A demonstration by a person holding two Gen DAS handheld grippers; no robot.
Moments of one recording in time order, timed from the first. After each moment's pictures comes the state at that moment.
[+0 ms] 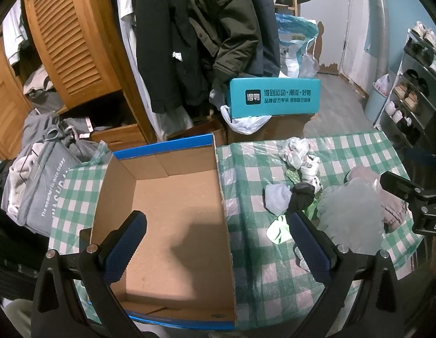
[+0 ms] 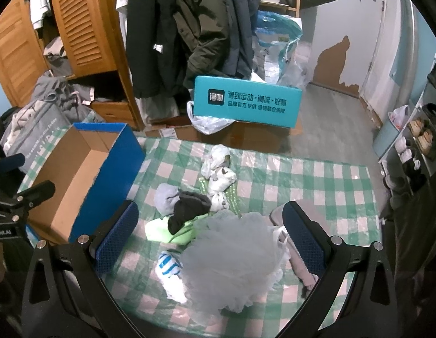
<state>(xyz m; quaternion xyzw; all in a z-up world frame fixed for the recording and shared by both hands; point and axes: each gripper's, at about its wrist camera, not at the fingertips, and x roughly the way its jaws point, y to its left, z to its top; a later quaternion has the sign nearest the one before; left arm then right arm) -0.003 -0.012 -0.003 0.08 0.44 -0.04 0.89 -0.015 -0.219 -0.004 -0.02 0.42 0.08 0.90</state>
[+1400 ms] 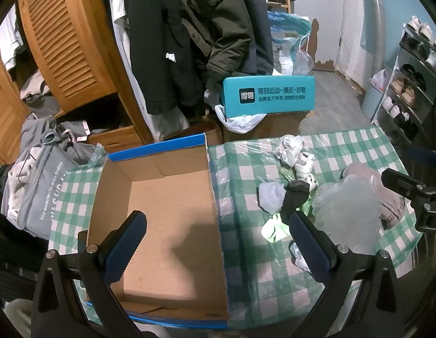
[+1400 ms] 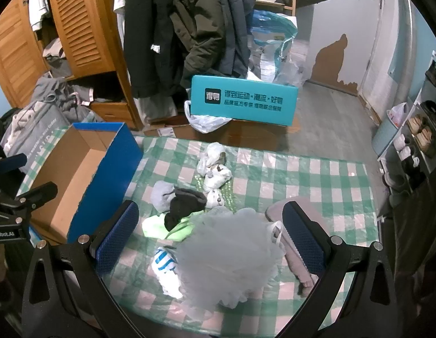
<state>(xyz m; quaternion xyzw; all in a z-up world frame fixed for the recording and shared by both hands) -0.003 -0.015 -0.005 0.08 0.44 -0.05 0.89 -0.014 -0.230 -0.002 -0.02 0.42 0.08 0.90</state>
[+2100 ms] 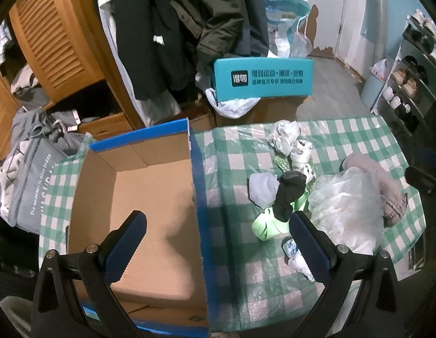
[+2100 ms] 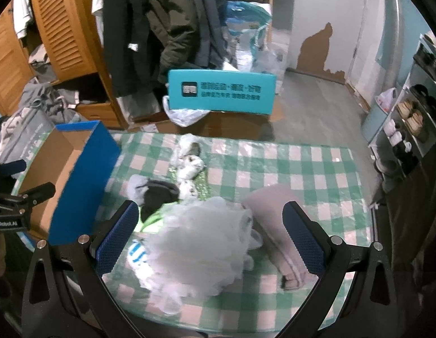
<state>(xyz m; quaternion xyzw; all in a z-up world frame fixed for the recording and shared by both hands) 0.021 -0.042 -0.030 0.08 0.49 -0.05 0.87 -0.015 -0.279 -0.015 0.00 0.44 0.05 0.90</state>
